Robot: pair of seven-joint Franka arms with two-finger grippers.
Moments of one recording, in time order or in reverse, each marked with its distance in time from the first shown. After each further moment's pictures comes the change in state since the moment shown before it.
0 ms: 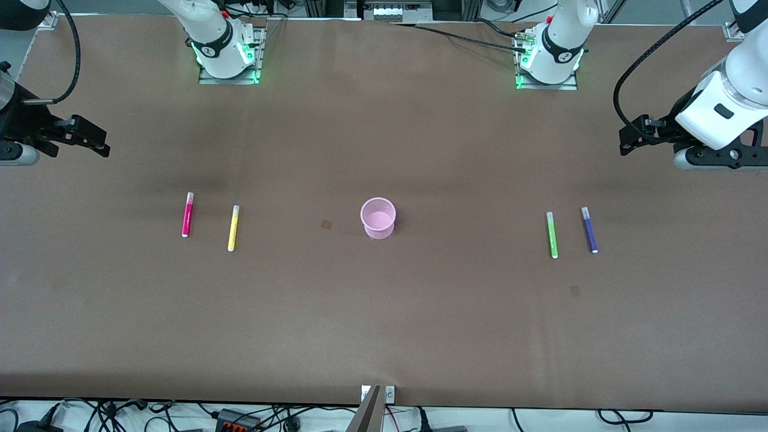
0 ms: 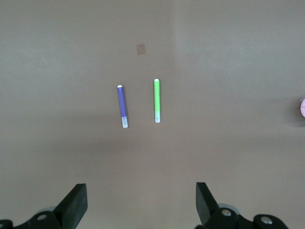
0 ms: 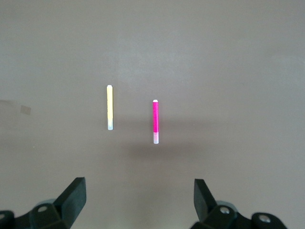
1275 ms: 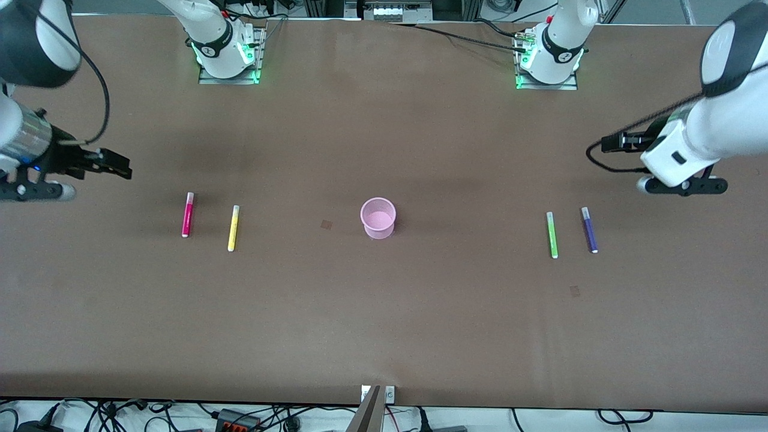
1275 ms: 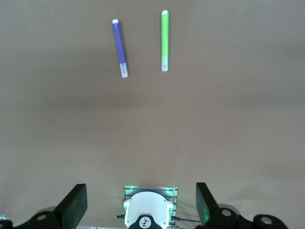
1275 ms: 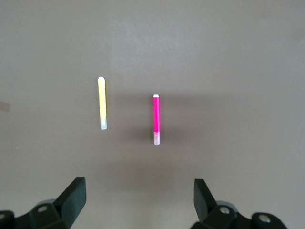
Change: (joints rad) left arm 0.020 0.148 0.007 -0.012 0.006 -0.170 -0.002; right arm -0.001 0.160 -0.001 -0.016 0.000 0.060 0.000
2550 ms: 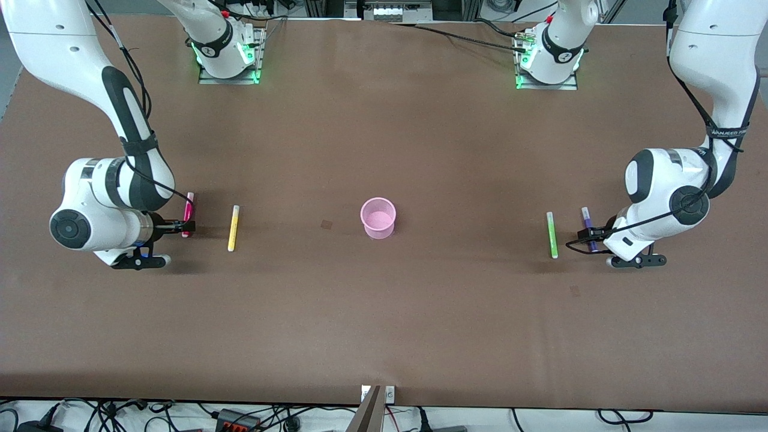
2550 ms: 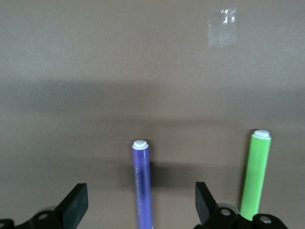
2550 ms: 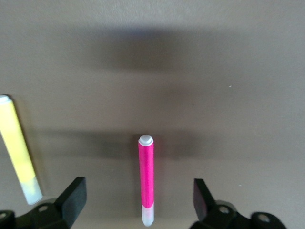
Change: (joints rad) left arm 0.144 0.356 0.009 -0.356 0.109 1.015 0.019; right arm -0.008 0.472 -0.002 -0.002 -0.035 0.291 0.000
